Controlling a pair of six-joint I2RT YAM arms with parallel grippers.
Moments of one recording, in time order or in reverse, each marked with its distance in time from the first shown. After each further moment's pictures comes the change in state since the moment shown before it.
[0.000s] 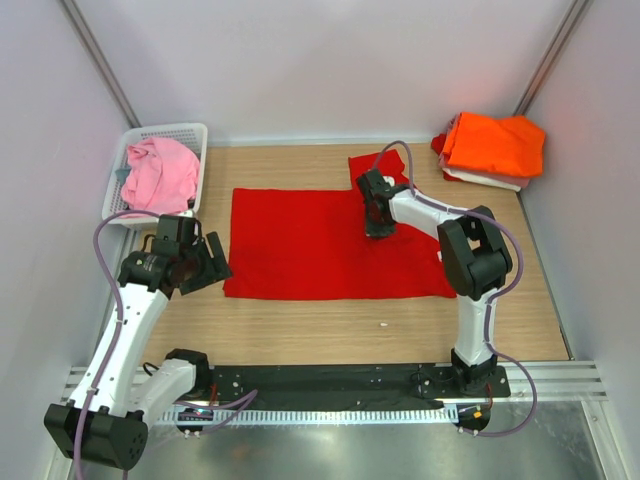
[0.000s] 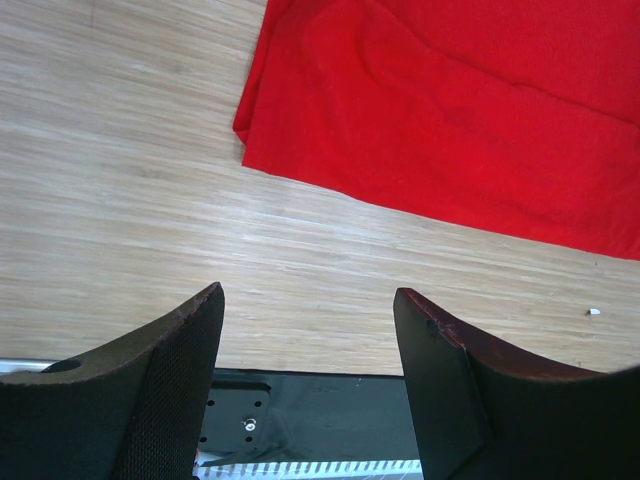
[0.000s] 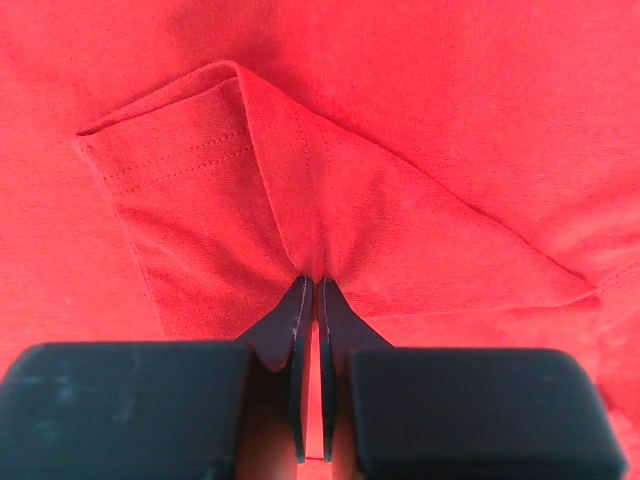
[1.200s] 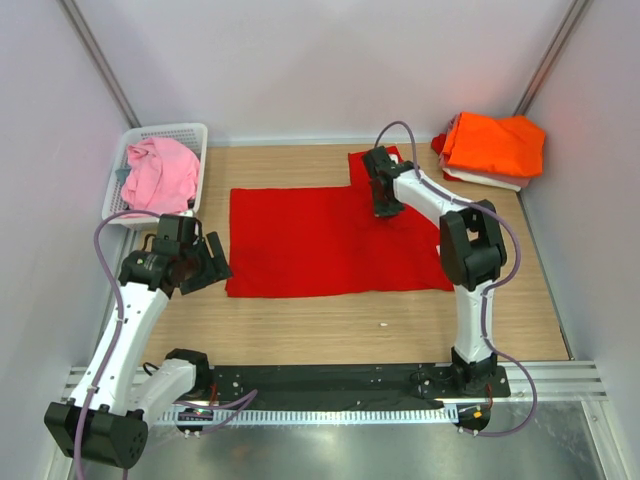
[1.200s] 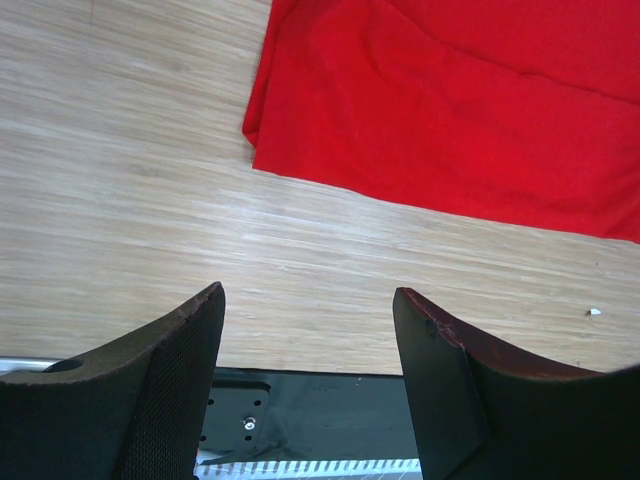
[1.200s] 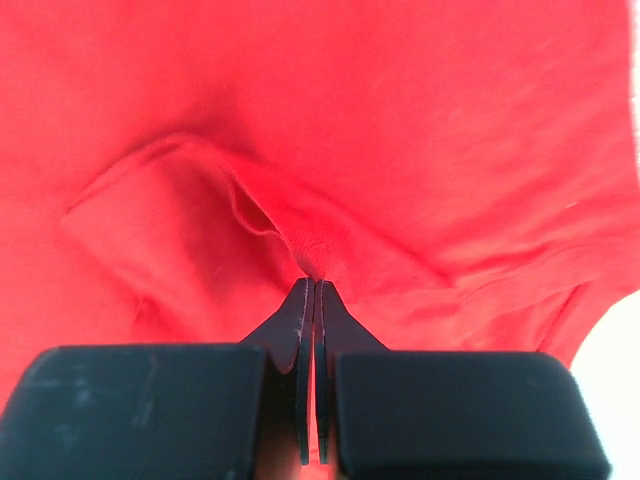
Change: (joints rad) left arm 0.000 0.006 0.000 0.000 0.000 -0.003; right arm -0.063 0.084 0.241 -0.148 0.087 -0.161
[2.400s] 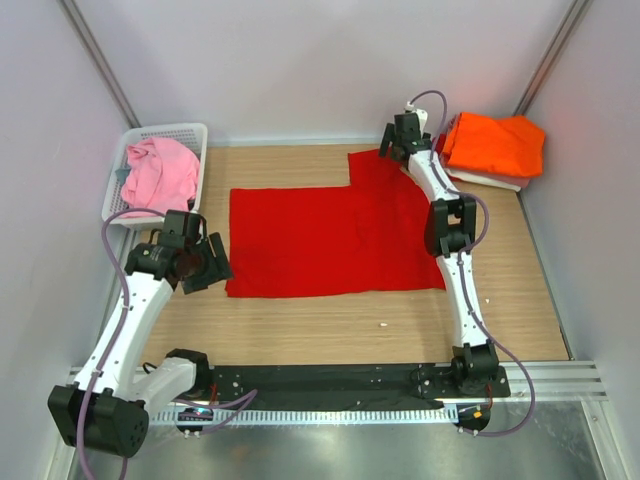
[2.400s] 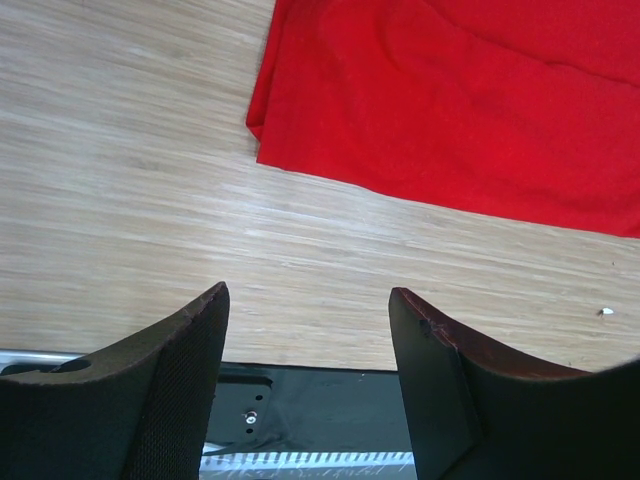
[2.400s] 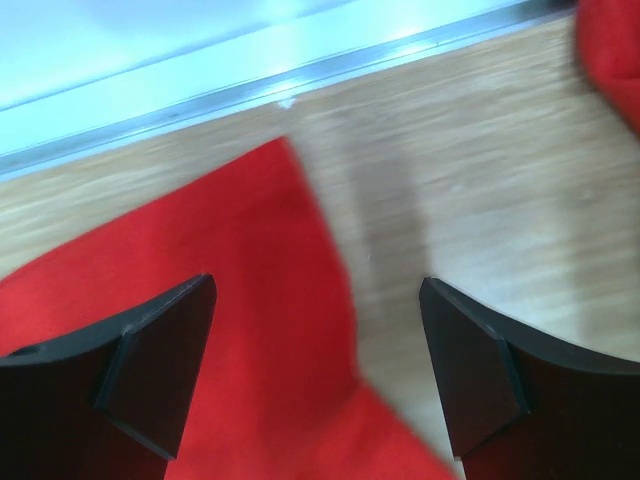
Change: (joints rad) left arm 0.000 0.064 0.000 0.000 0.004 -0.001; right arm -0.231 0.640 0.890 0.220 -0.064 0.037
